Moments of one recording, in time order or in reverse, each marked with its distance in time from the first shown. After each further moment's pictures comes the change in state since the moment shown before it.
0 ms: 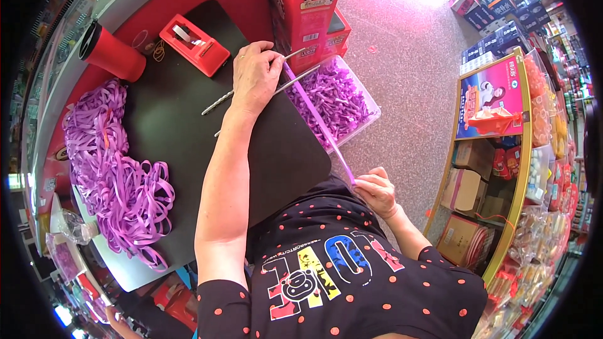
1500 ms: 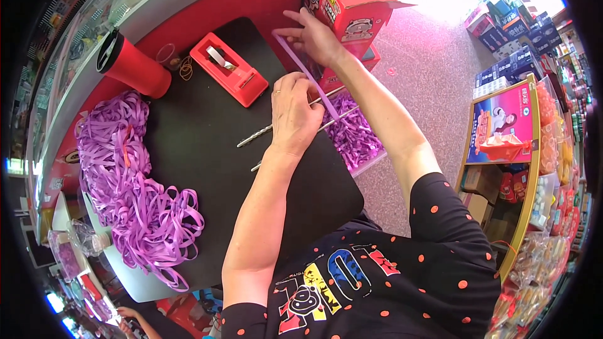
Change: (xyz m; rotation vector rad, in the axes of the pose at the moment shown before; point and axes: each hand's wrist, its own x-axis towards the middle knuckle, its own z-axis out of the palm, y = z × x) left_hand 0.002 0.005 -0.005 -0.106 0.073 -0.101; right_hand 0.409 0.100 0.123 1.250 -0.326 0.533
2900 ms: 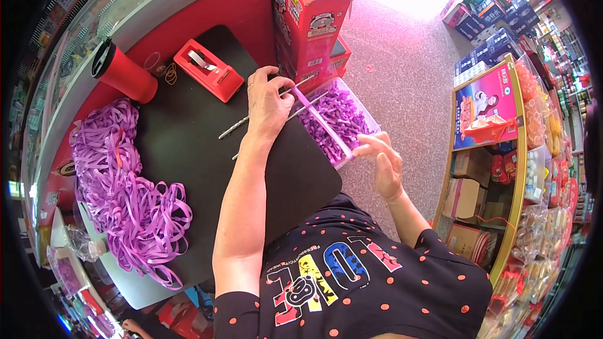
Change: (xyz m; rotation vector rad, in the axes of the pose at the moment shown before) left_hand -0.005 -0.001 -0.004 -0.039 -0.048 0.000; right_hand -0.329 0.023 0.063 -0.794 0.453 -0.477
